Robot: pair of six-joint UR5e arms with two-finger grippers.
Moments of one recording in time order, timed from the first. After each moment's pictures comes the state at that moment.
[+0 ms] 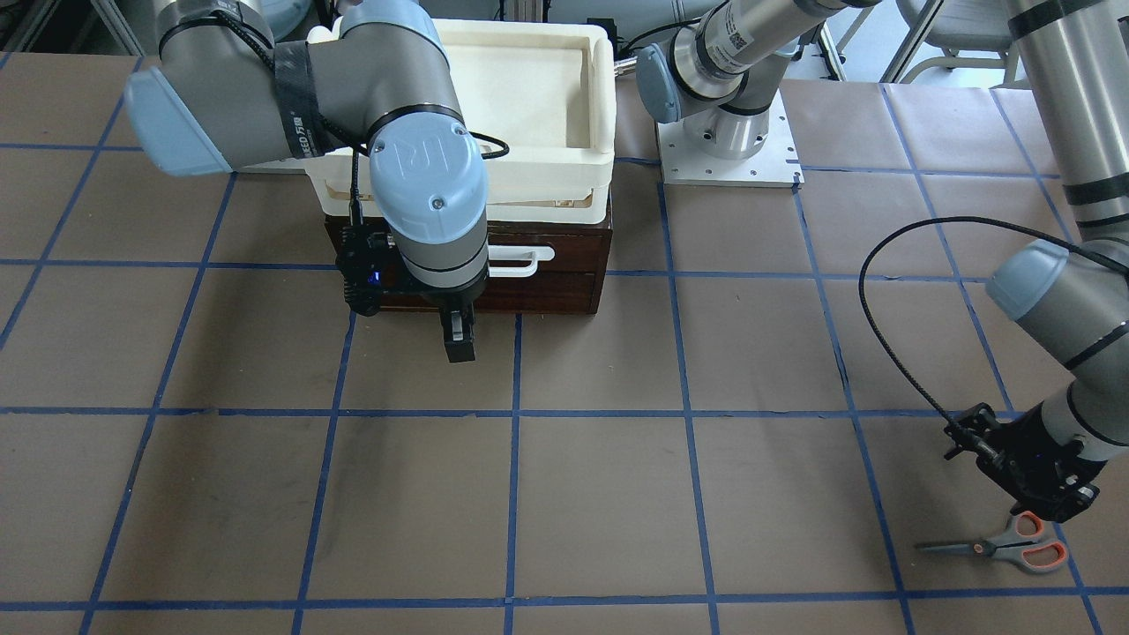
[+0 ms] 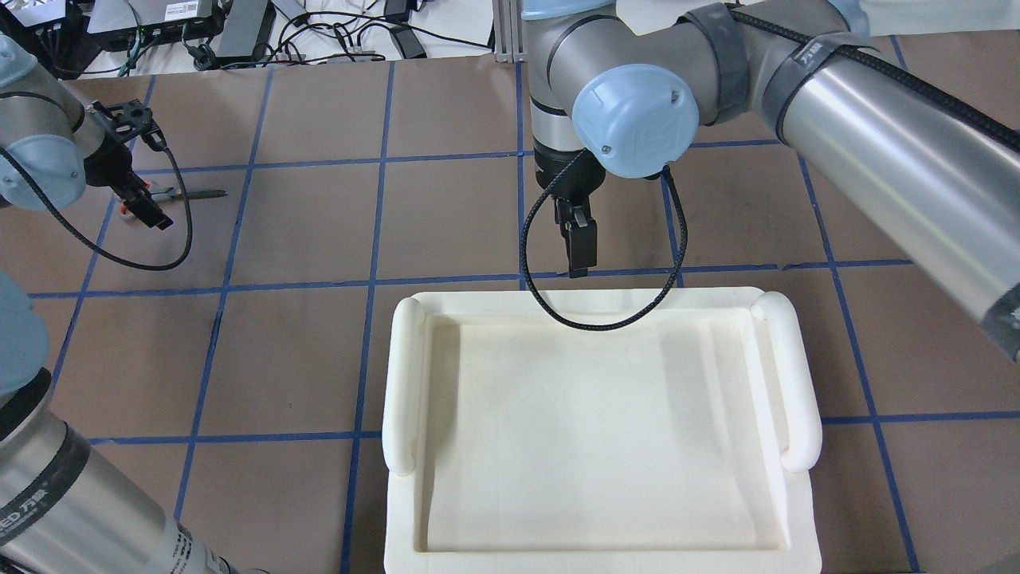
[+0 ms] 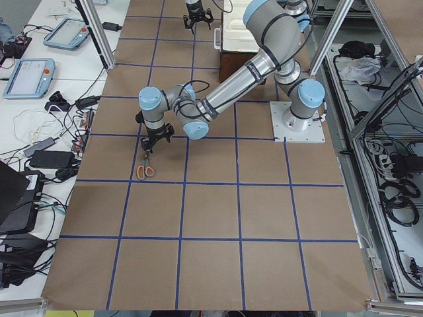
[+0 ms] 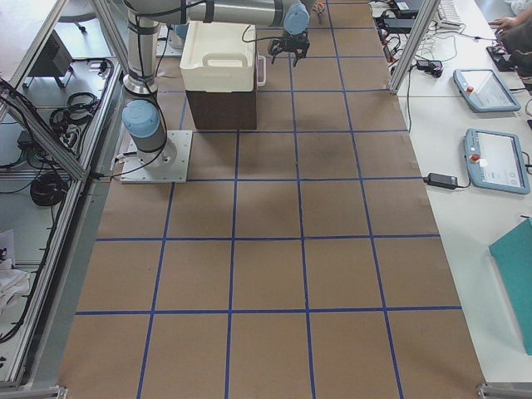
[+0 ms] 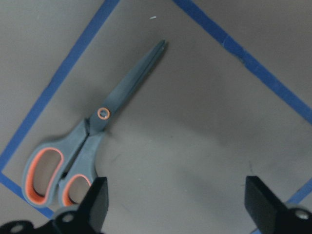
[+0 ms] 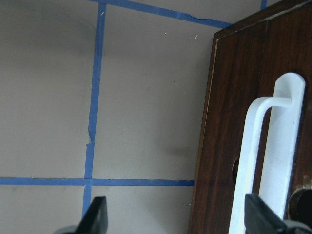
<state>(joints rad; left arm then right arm) -1.09 -2.17 -1.50 -0.95 1.59 1.47 1.88 -1.21 1.45 -1.57 -1.53 1.76</state>
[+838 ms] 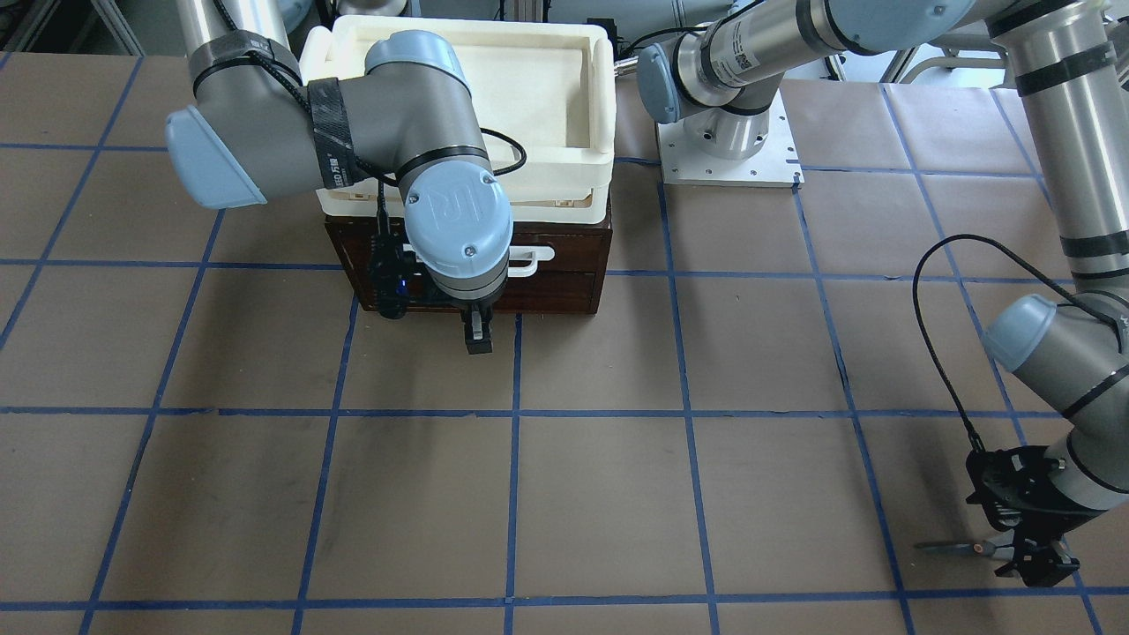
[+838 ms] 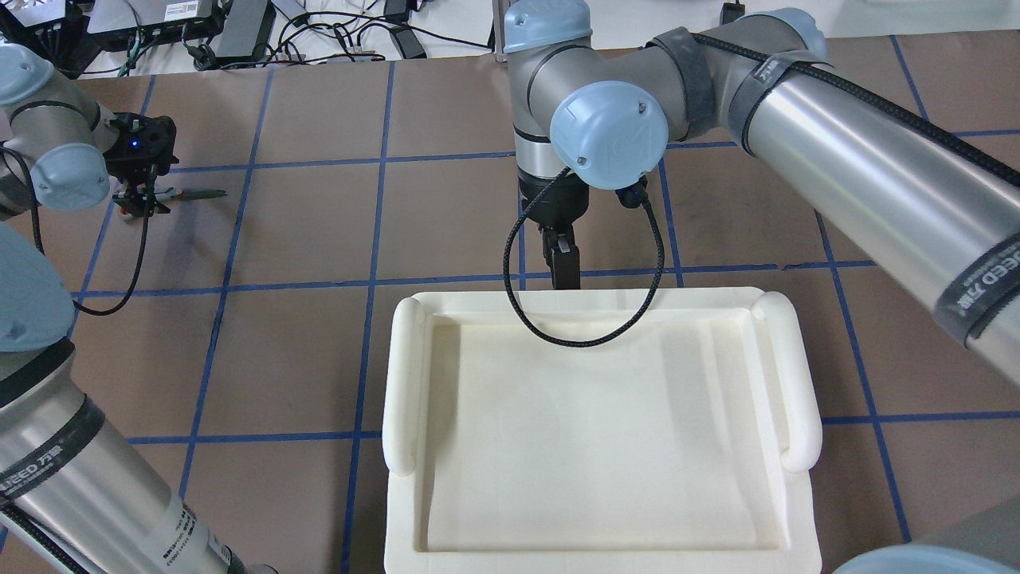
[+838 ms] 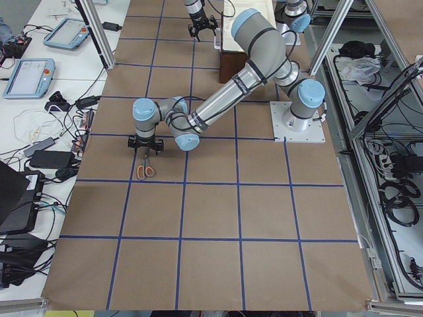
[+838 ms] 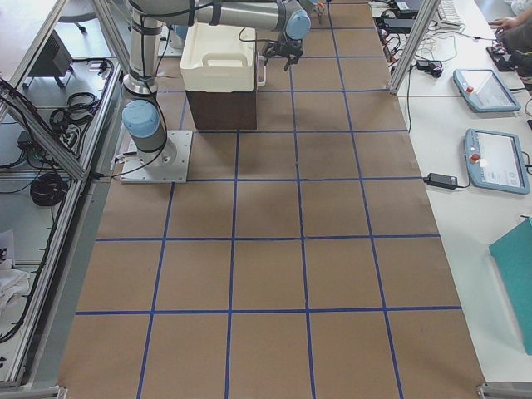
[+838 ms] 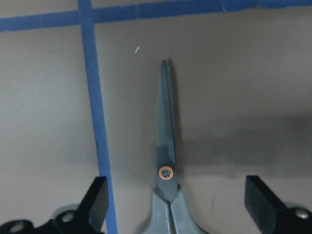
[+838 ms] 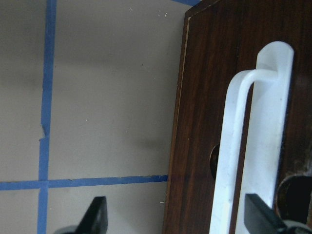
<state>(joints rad) -1.08 -2.28 -1.43 -0.84 1.52 2.11 1.90 -1.17 1.46 -1.49 -1.49 1.78</state>
